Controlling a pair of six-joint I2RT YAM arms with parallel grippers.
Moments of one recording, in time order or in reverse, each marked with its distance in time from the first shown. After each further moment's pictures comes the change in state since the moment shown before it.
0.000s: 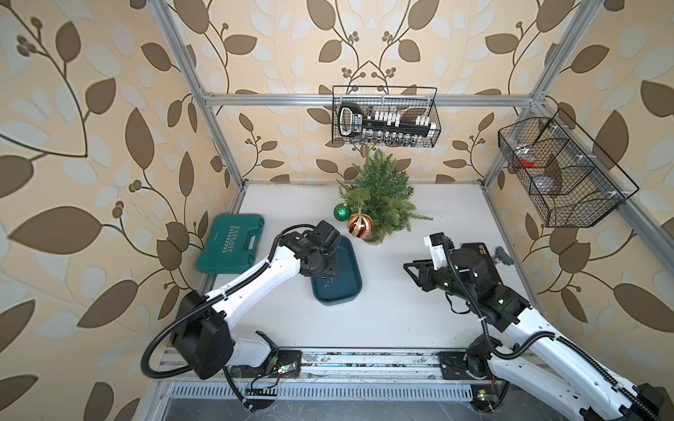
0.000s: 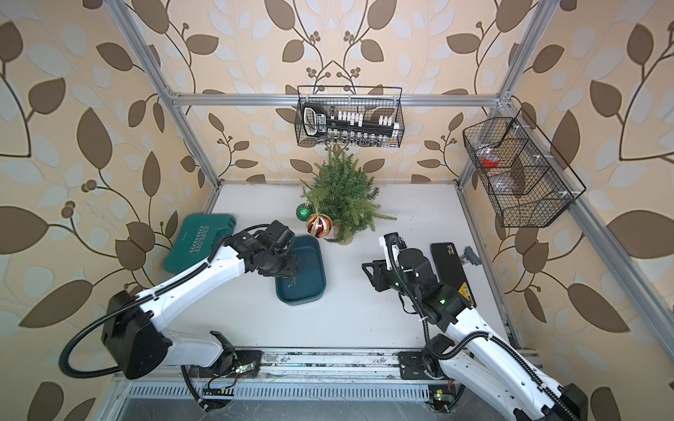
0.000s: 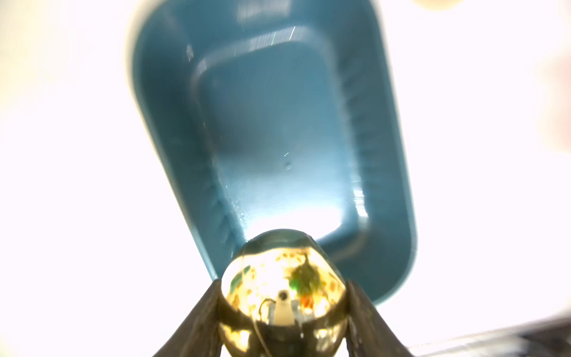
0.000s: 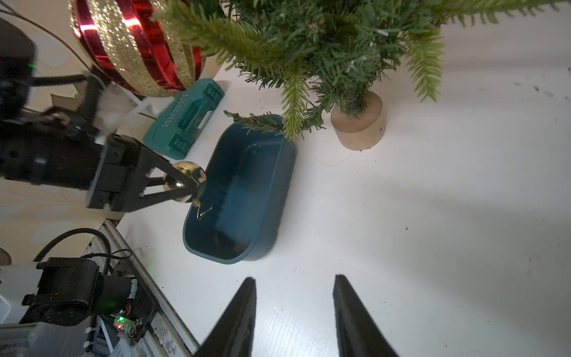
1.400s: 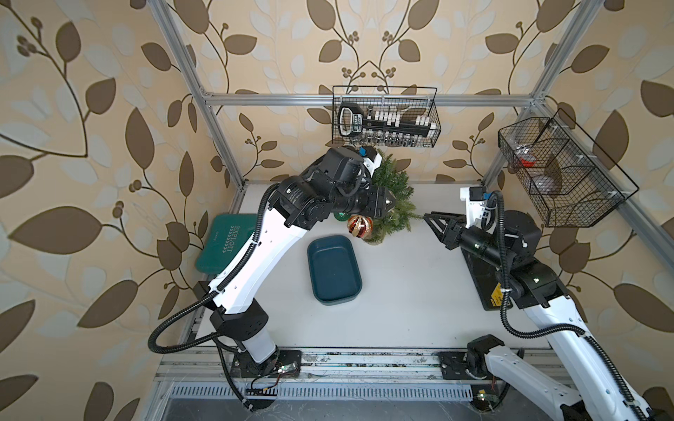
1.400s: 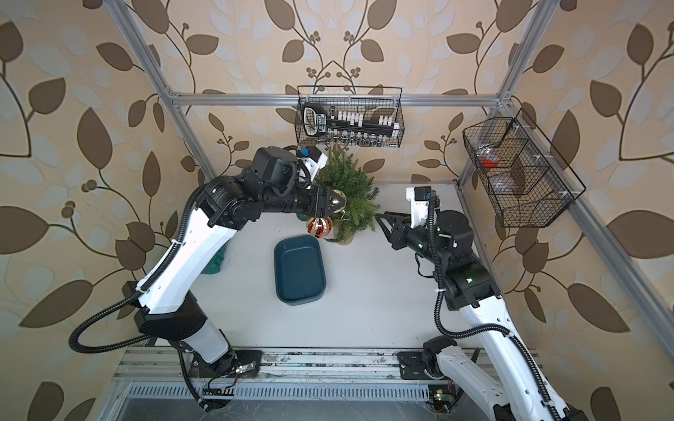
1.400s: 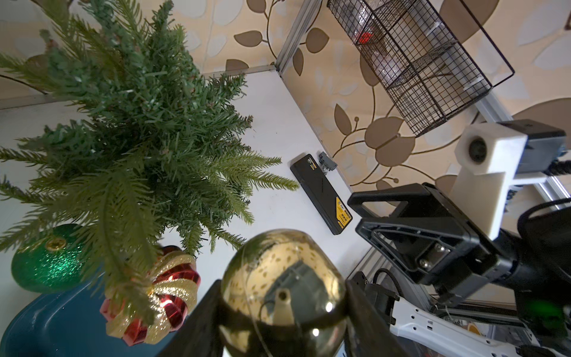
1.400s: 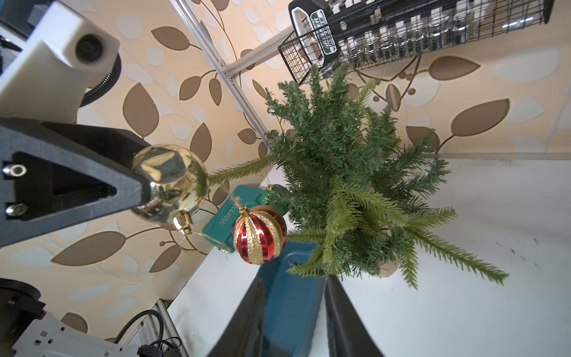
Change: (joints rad) left arm -0.157 0.391 1.141 -0.167 0.196 0.106; right arm -0.316 0.110 0.407 0.035 -0.281 -0.002
